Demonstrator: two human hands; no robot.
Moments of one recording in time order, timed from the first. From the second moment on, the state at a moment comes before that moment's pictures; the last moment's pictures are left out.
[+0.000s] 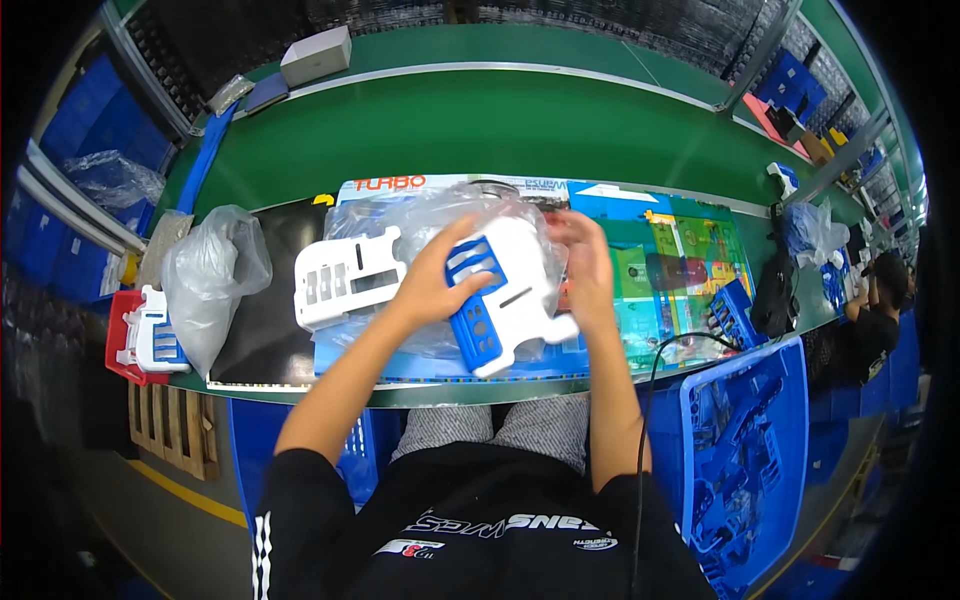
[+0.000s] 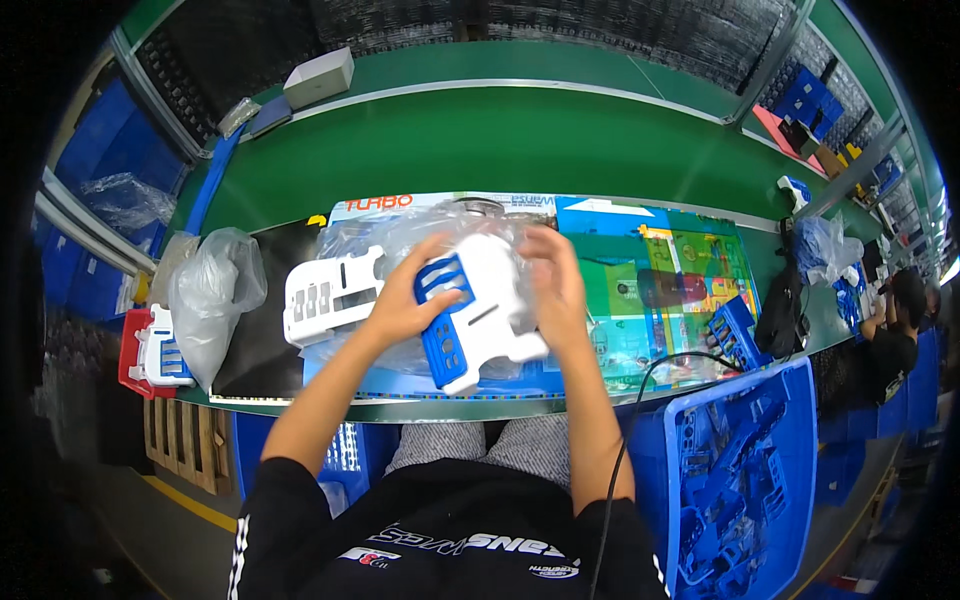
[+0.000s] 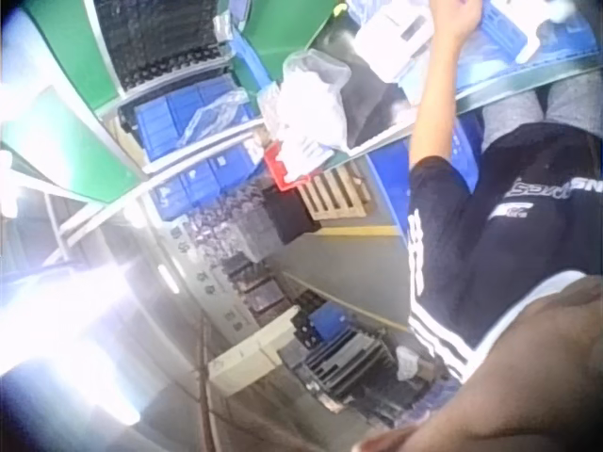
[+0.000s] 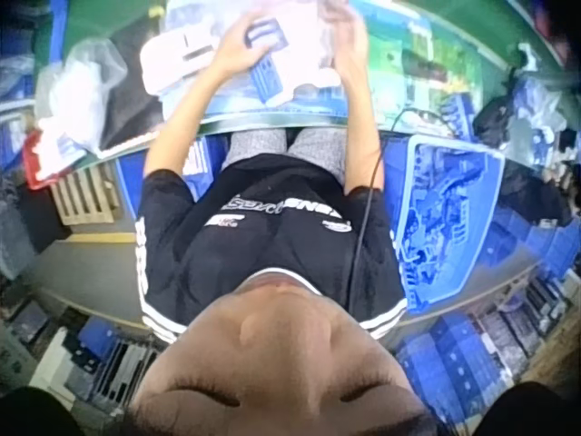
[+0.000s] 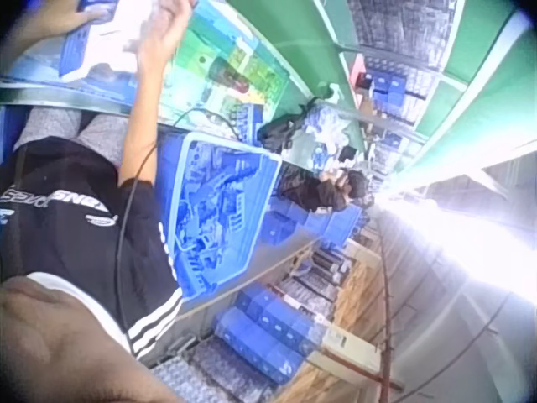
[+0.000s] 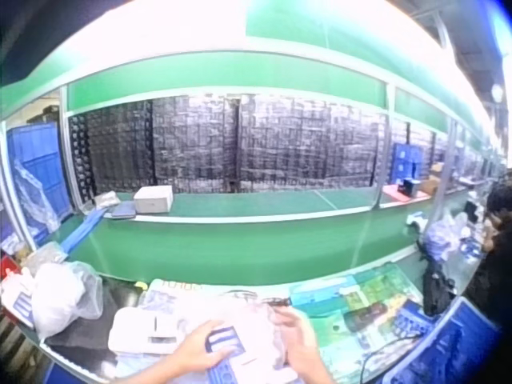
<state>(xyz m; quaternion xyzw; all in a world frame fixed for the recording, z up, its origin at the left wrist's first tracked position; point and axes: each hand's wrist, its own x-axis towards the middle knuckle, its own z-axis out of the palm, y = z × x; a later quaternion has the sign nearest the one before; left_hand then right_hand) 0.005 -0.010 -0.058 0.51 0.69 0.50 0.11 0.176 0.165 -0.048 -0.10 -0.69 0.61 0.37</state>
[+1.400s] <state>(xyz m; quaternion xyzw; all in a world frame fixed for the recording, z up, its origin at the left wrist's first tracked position) 0.091 -0.017 0.040 0.60 0.72 0.31 -0.14 0.184 0.232 -0.117 -0.34 -0.91 0.05 0.21</state>
